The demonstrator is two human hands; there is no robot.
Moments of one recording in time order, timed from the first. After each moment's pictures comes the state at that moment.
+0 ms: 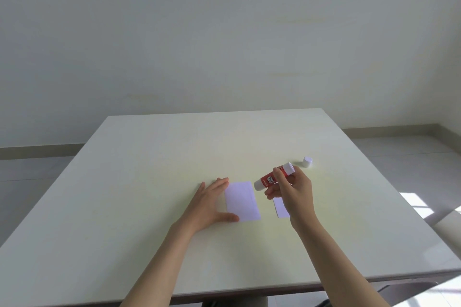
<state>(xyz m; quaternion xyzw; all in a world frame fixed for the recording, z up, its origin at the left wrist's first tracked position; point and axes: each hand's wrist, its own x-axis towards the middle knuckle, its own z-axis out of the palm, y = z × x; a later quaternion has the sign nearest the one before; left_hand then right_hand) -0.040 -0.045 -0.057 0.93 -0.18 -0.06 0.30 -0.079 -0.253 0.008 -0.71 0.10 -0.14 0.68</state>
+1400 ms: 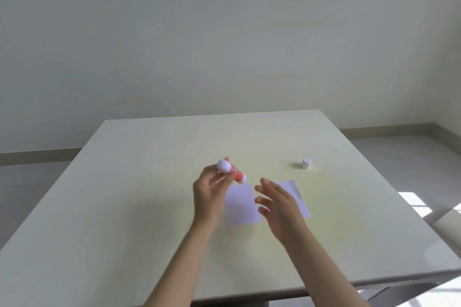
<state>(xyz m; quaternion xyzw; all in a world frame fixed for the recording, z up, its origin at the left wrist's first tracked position) -0.055 -0.087 -0.009 0.65 -0.05 0.12 0.74 -0.088 -0.230 -0.002 -0.53 0.18 0.04 0.83</state>
